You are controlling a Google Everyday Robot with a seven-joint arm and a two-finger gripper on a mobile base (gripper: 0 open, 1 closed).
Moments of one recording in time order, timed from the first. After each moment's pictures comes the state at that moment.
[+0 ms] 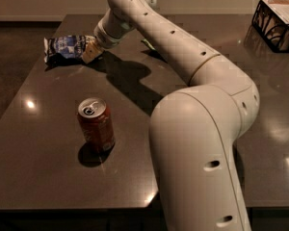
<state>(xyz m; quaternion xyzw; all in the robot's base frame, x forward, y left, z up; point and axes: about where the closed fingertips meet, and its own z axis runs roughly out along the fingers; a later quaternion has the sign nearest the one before) 0.798 0.161 0.842 -0.45 0.82 0.18 0.31</state>
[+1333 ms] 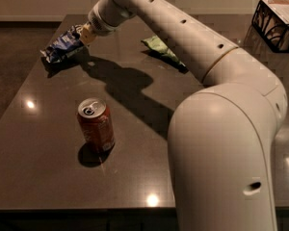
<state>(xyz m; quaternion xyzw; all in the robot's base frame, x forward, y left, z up) 0.775 0.172 0.908 -0.45 0.79 0.18 0.37</state>
